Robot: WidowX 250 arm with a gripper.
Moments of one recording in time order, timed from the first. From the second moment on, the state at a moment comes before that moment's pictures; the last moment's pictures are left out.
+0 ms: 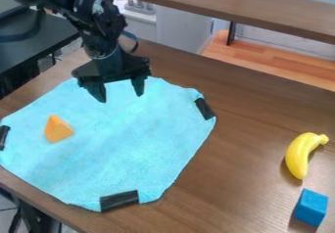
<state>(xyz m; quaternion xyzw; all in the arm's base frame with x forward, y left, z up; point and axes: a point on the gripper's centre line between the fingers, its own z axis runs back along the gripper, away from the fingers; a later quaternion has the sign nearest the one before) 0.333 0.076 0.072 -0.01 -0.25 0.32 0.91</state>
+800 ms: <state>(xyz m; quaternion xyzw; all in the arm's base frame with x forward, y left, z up) 0.369 0.023 0.073 -0.01 -0.29 0.33 0.90</state>
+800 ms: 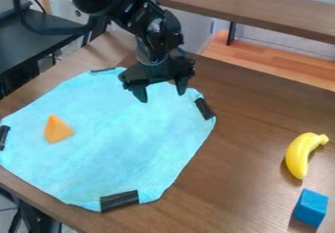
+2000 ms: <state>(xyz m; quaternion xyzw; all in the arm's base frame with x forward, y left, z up) 0.437 -0.006 0.047 0.00 -0.31 0.37 0.87</state>
